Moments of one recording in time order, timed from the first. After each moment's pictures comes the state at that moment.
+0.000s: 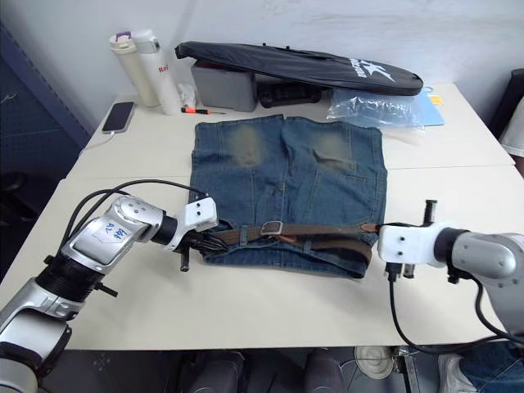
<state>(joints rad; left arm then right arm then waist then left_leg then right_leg) -0.67 0.77 -0.46 0.06 -0.19 0.68 -1.05 0.08 -1.08 -0.21 -0.32 -0.13 -0.06 0.90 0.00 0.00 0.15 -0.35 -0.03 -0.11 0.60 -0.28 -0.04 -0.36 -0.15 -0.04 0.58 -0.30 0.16</state>
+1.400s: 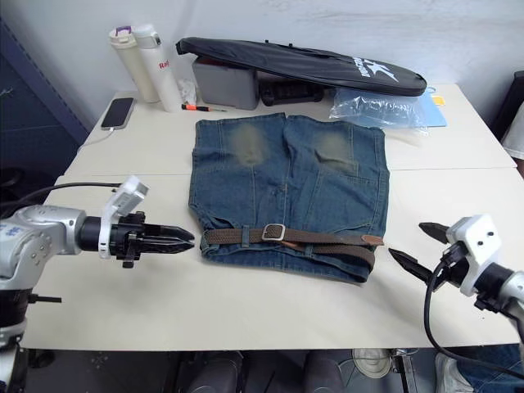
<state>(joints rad) -0.37 0.83 0.17 -0.20 -0.63 1.06 -1.08 0.19 -0.76 -0.51 -0.24 0.55 0.42 0.82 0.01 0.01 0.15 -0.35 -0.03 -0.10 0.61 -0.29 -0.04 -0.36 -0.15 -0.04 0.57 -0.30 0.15</state>
